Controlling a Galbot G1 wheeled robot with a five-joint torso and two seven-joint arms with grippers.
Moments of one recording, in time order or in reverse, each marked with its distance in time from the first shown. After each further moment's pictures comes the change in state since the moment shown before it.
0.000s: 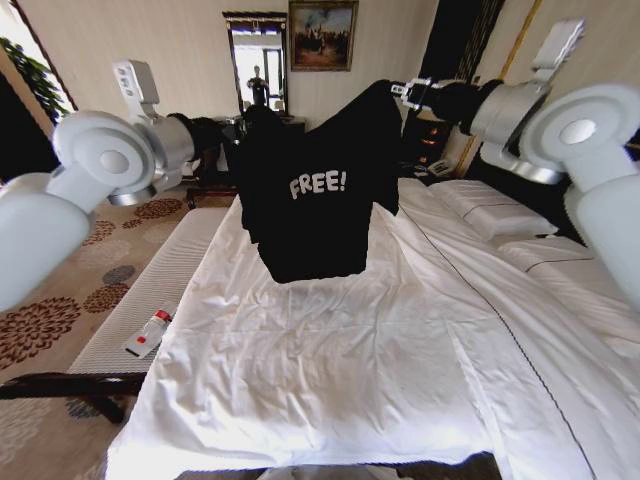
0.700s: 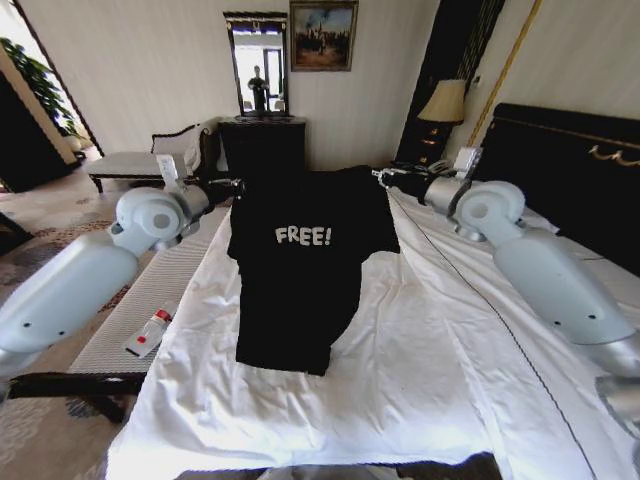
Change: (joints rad) left arm 0.166 -0.185 -0.007 0.199 0.175 -0.007 0.004; right arm -0.172 0.103 -0.063 -0.154 -0.283 0.042 -0.116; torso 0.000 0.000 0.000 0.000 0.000
